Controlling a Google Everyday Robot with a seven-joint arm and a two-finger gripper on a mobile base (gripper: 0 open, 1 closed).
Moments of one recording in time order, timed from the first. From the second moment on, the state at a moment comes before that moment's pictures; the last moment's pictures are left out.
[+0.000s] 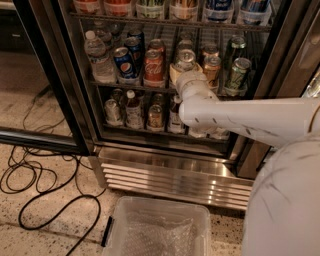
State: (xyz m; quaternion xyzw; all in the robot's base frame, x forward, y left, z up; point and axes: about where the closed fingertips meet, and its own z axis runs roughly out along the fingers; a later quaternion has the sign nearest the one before) arm 0.796 -0.102 0.856 -0.04 0.71 0.03 0.70
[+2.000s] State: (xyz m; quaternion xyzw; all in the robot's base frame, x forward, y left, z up) arm 0.779 -0.065 0.860 -0.04 0.73 0.06 0.68
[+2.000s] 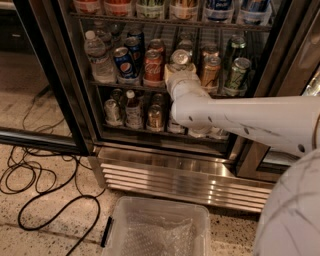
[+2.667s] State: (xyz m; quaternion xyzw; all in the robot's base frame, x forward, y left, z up) arm 0.773 -0.066 0.859 -0.04 0.73 0.06 0.67
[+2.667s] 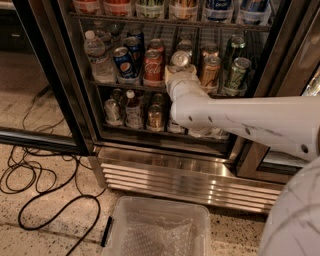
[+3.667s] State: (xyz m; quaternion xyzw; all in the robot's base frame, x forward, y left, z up) arm 0.762 -0.068 0.860 -0.01 0.74 0.06 0.67
